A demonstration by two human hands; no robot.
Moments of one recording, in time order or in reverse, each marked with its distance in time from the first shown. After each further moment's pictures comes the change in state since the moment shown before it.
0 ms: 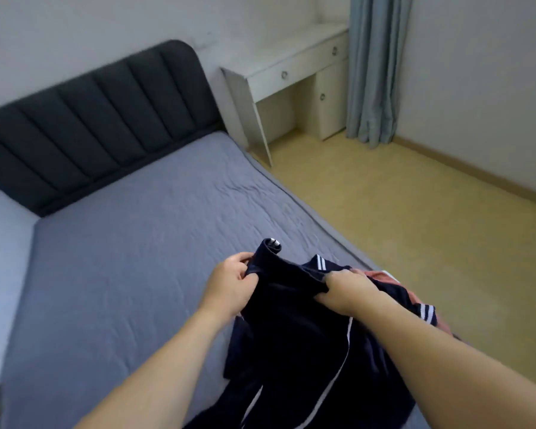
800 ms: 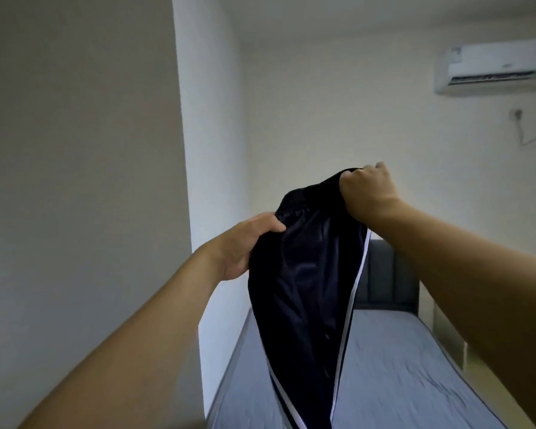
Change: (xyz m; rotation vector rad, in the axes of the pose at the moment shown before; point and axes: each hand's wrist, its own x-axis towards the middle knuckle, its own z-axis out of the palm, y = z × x) left_hand -0.464 0.035 -0.700 -0.651 0.264 0.106; right_hand -0.374 -0.726 -0.352 -0.652 1.265 -0.548
